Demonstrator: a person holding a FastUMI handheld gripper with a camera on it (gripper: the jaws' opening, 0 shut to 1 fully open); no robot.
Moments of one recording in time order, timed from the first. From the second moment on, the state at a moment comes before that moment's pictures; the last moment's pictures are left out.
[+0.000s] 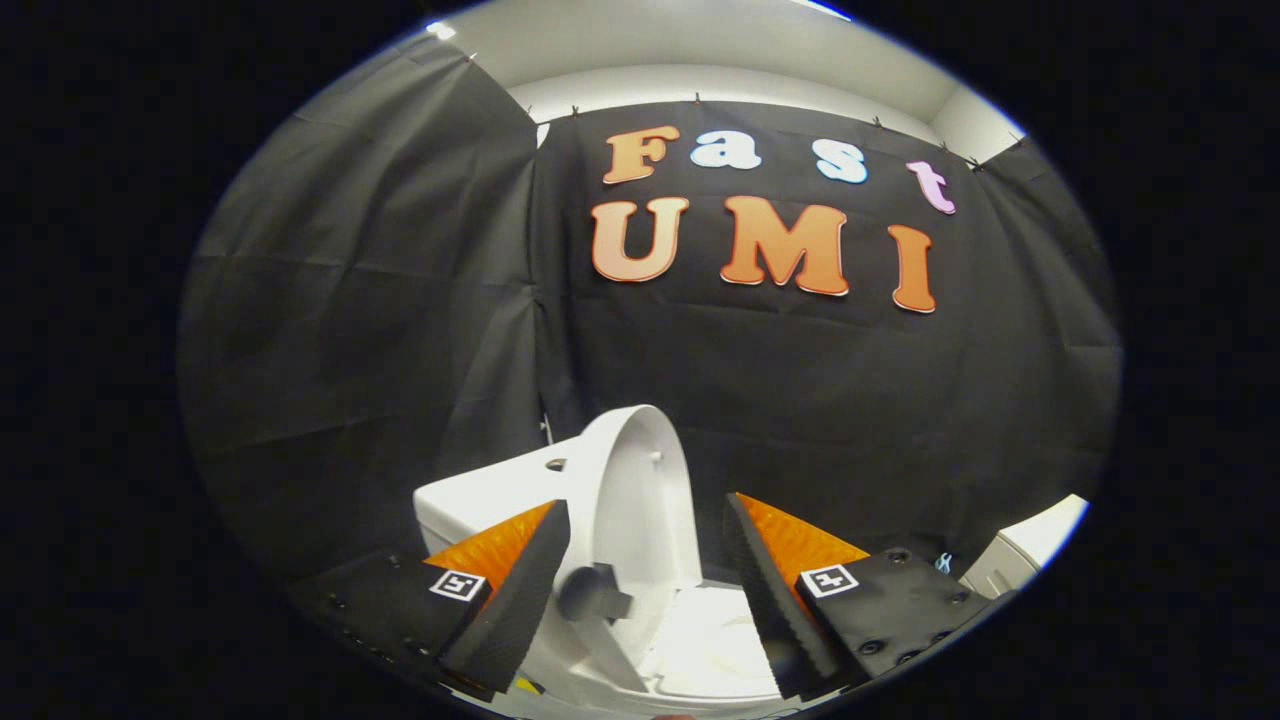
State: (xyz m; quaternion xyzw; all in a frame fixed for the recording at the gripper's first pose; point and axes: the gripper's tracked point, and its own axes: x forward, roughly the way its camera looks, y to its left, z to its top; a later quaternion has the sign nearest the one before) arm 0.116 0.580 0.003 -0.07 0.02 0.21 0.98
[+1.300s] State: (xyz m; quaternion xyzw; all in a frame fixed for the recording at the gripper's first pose) arm 0.119 0.133 0.038 0.02 0.03 0.04 1.00
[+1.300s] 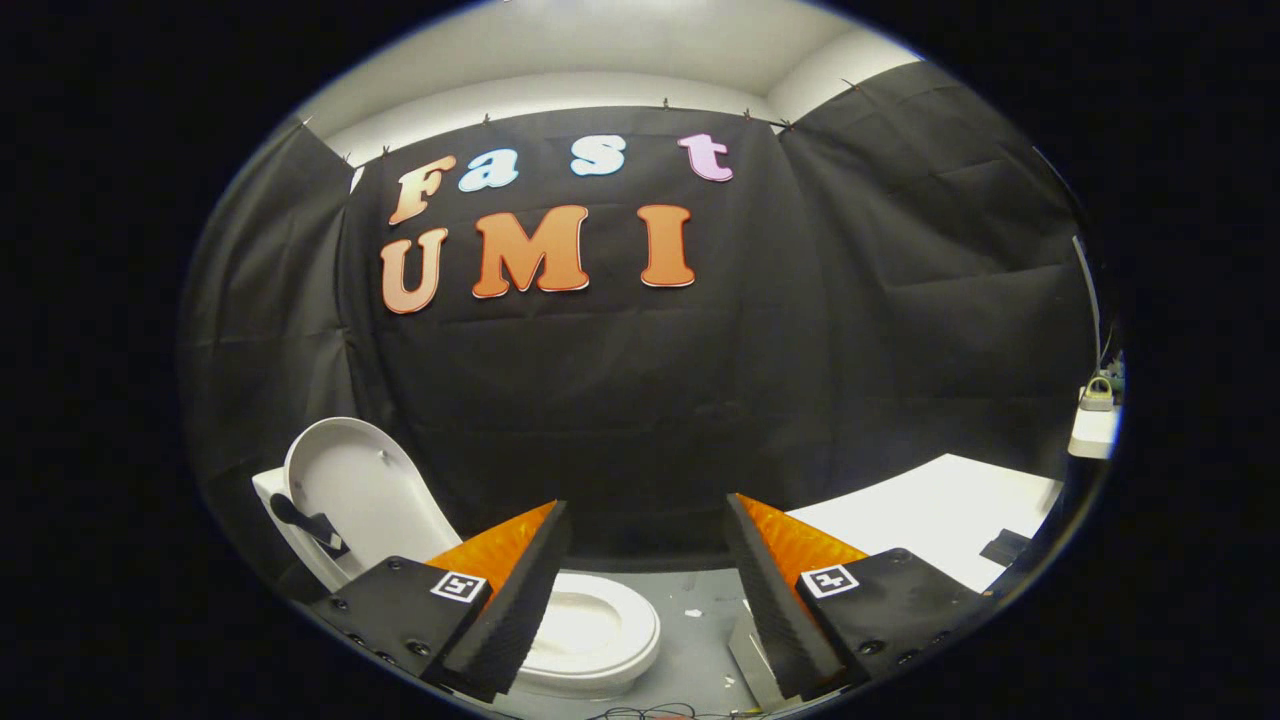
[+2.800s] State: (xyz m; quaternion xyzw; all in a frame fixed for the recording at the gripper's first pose) arm 0.042 0.075 0.021 0.01 -0.06 0.07 1.00
